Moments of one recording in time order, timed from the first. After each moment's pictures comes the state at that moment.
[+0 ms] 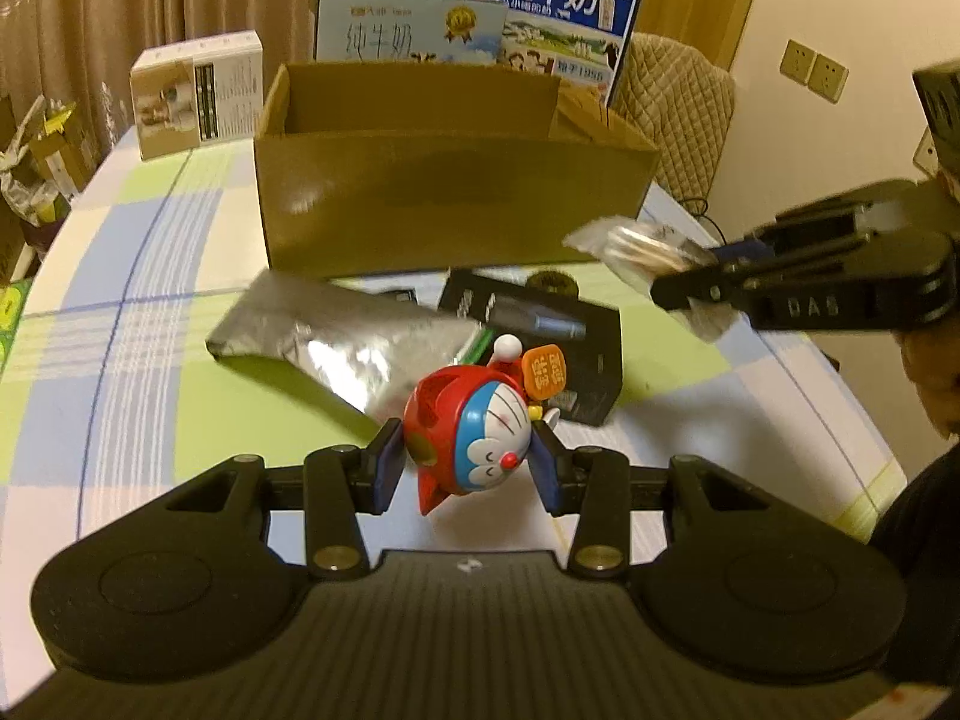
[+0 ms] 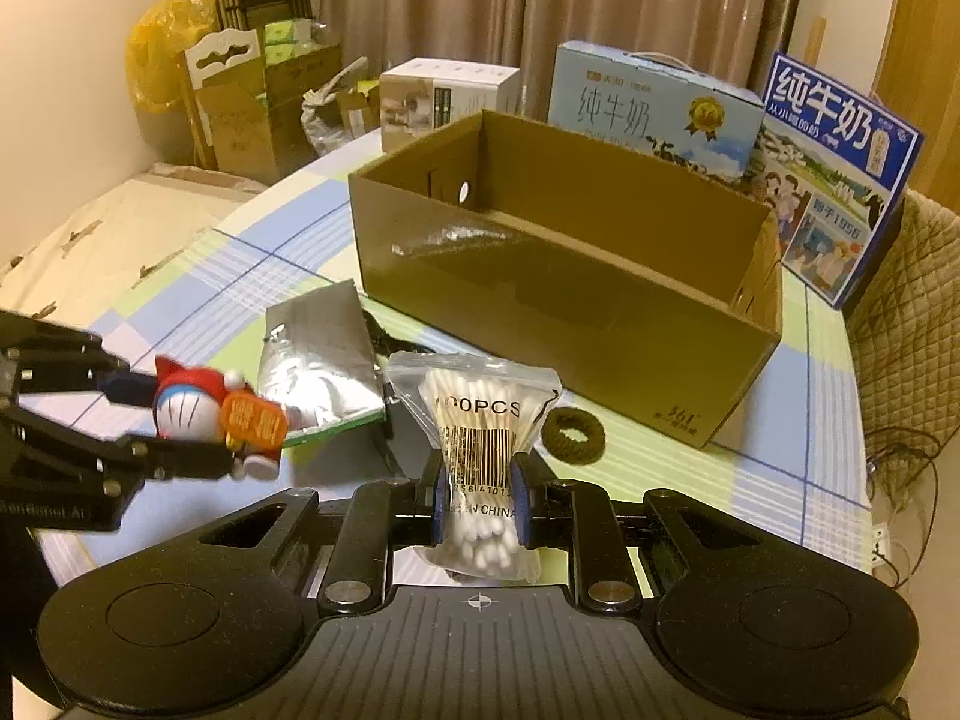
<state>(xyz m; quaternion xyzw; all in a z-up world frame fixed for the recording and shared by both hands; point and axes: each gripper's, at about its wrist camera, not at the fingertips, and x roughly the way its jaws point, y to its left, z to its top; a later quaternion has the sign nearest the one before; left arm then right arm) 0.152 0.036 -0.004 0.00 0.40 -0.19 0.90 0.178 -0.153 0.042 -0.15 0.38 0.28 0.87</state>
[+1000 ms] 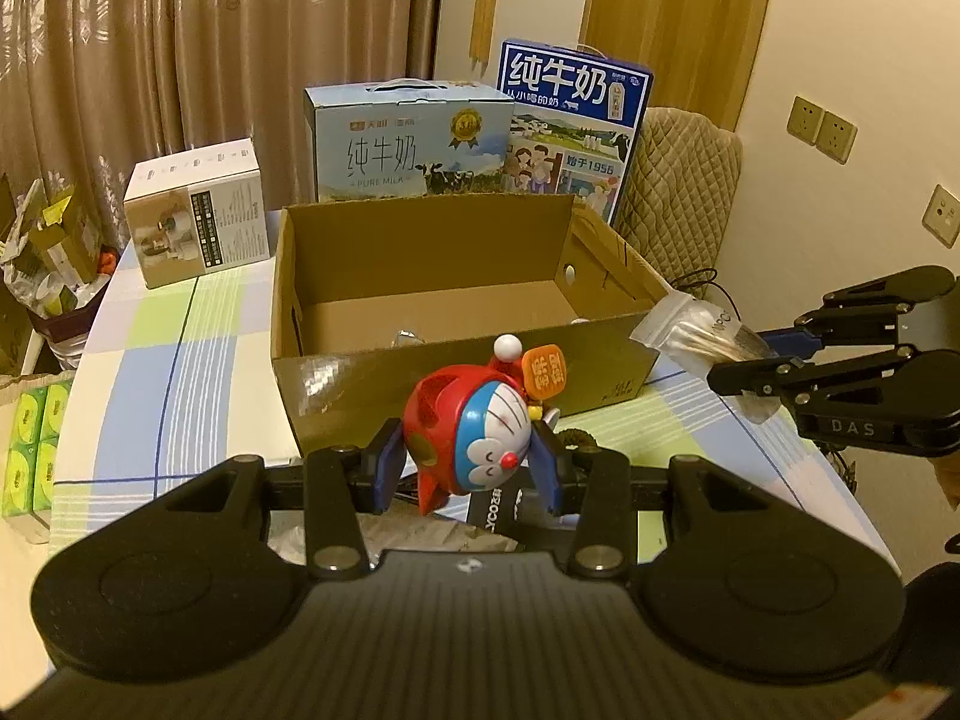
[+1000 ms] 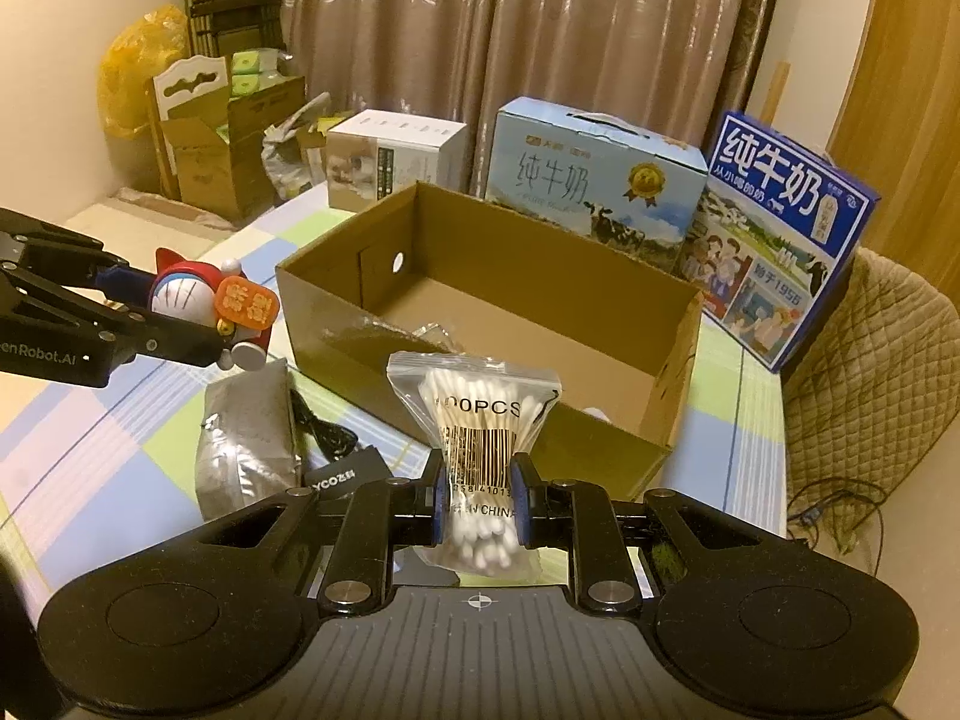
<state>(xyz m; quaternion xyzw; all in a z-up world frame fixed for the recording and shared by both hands) 0.232 0.030 0.074 0.02 0.36 -0.19 0.92 0.221 -0.168 0.099 -0.16 0.35 0.25 0.89</state>
